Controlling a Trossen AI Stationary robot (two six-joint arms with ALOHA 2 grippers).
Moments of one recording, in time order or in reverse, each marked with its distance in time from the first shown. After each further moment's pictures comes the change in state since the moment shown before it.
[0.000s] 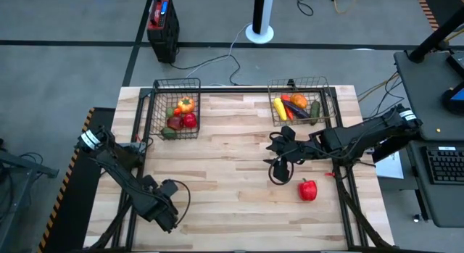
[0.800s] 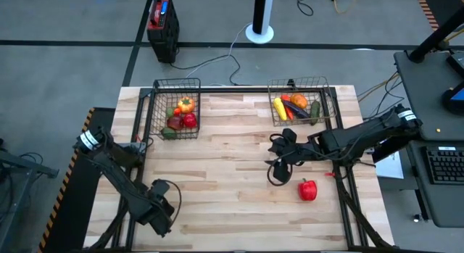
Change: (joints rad) left arm -0.056 -0.001 0.027 -0.094 0.083 -0.274; right arm 0.000 0.000 -0.050 0.001 -0.006 0.053
